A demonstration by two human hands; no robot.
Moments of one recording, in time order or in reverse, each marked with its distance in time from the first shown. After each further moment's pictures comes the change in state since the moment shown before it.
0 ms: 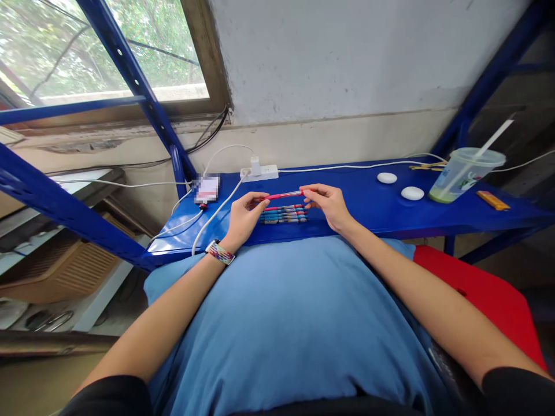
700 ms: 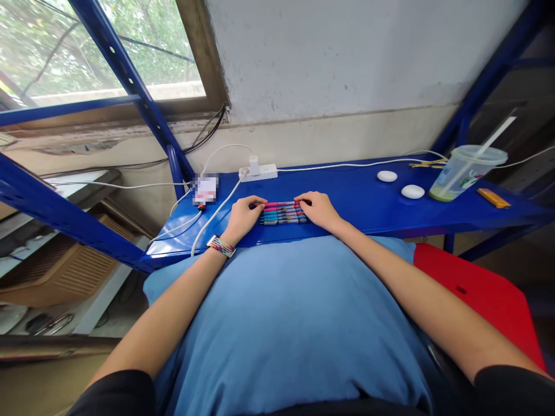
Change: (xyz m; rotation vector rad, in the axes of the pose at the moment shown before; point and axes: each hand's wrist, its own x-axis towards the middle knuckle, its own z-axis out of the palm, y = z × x) left_hand 0.020 -0.025 -0.008 0.350 -0.150 -0.139; right_hand 0.014 0.027 0.000 -0.924 -0.131 -0.156
